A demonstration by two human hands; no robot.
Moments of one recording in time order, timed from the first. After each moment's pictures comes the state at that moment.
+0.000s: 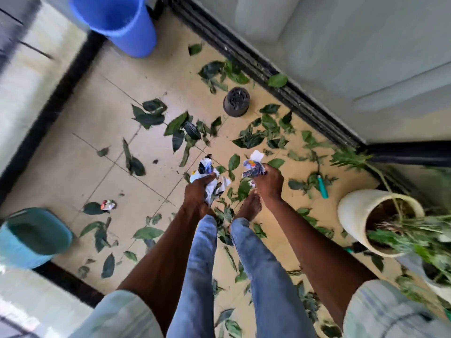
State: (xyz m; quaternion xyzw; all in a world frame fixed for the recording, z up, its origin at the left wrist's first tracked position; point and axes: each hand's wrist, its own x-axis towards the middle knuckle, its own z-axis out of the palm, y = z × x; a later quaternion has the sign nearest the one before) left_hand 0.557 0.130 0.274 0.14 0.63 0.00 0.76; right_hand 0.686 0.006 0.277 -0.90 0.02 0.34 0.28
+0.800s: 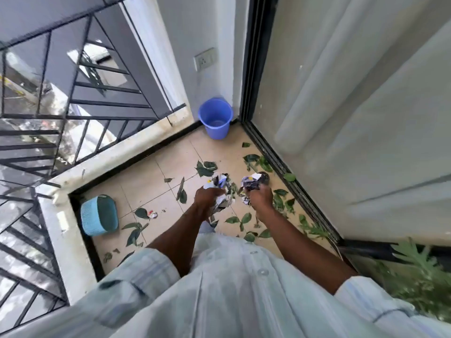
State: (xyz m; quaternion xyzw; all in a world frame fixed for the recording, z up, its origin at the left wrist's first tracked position) left_hand 0.518 0.149 0.636 0.31 0.66 0.11 0.67; right_hand 0.652 0.075 0.625 -0.82 -0.04 0.43 0.37
